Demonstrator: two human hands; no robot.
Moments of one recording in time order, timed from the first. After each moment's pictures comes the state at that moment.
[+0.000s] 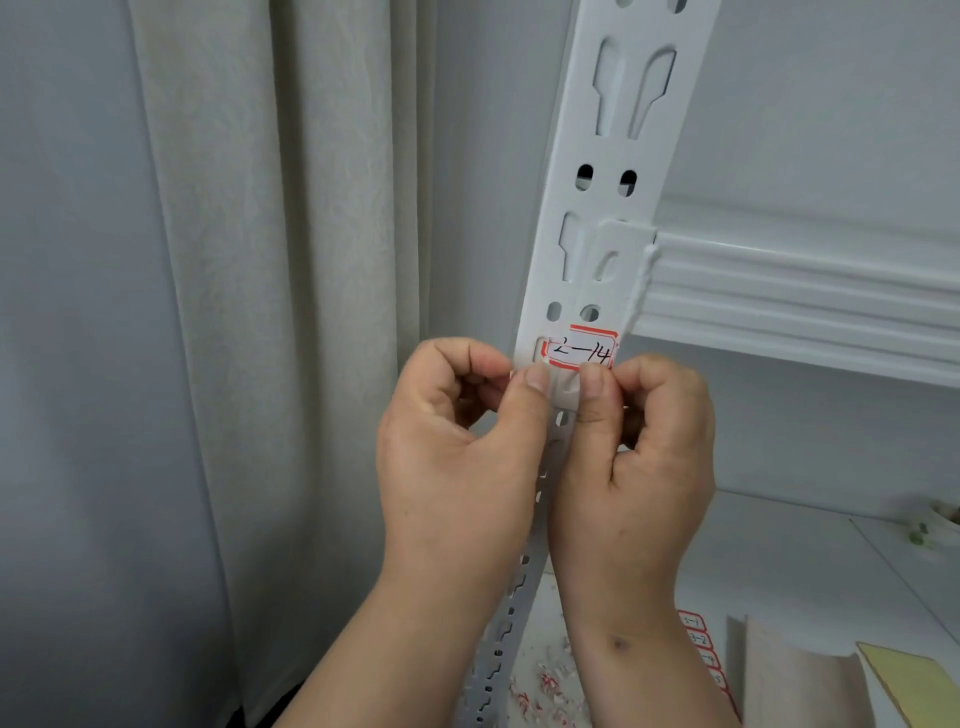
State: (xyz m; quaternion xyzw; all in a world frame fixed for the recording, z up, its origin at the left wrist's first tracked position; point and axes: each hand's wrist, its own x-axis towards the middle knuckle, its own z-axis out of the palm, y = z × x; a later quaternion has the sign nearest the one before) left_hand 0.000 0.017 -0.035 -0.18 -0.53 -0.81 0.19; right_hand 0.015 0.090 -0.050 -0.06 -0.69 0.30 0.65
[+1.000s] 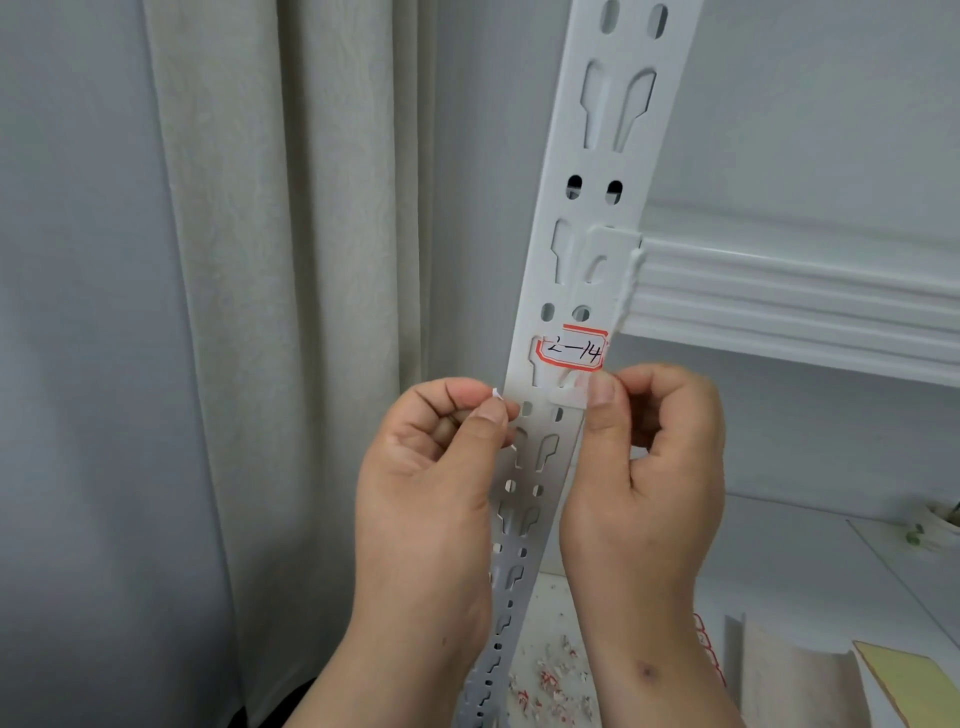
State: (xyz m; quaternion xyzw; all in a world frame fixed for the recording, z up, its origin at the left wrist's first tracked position) left_hand 0.020 0.006 -0.037 -0.11 -0.41 -0.90 0.06; right_hand 0.035 0.088 -0.045 -0.07 -0.71 0.36 0.60
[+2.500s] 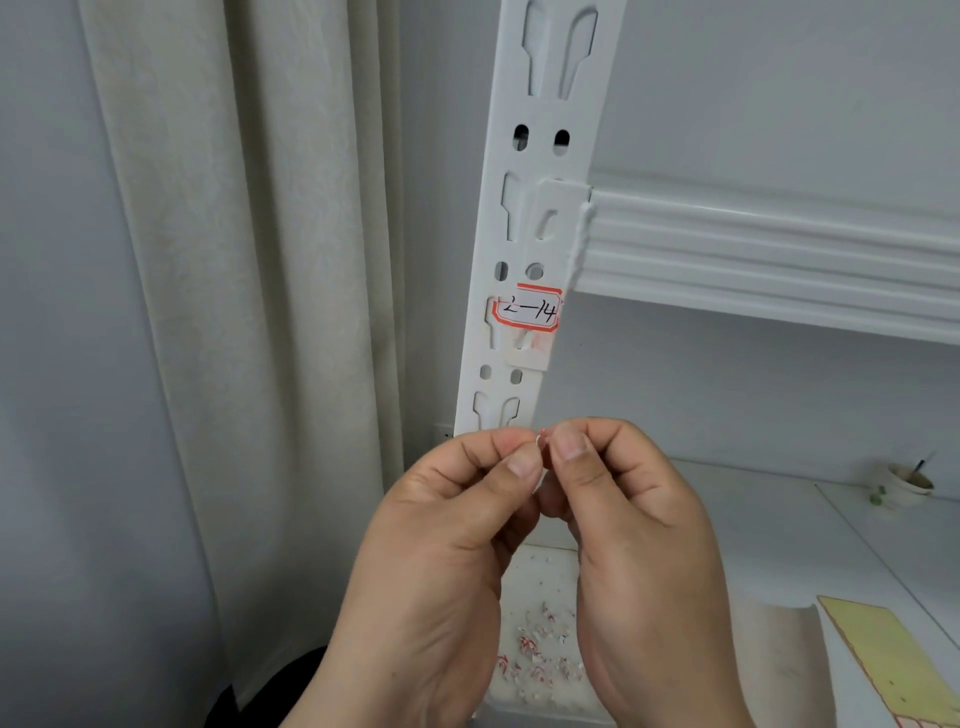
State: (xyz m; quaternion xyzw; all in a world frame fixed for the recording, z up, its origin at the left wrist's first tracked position) left_hand 0.047 0.008 -0.062 -0.12 -0.40 -0.89 -0.17; right_hand 0.088 0.088 -0.051 -0.07 -0.63 0.70 0.33
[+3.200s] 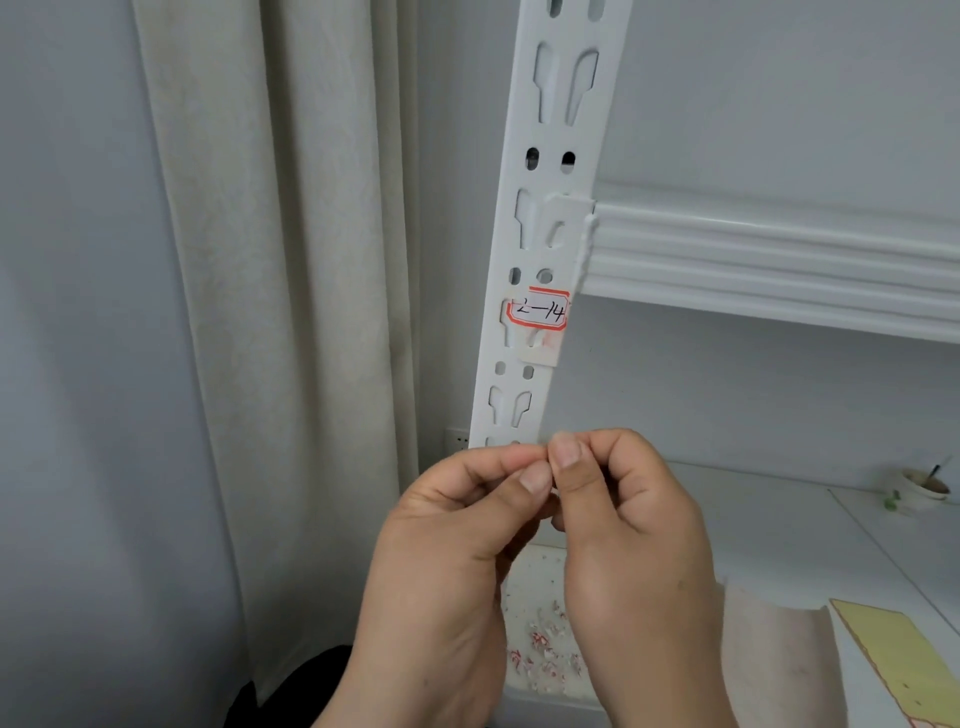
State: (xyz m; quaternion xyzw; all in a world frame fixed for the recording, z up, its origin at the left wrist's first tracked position) left_hand 0.068 -0.002 -0.059 -0.10 -0.41 -0.90 -0.13; right_hand 0.100 0.076 -0.055 -0.12 -0.74 0.55 0.38
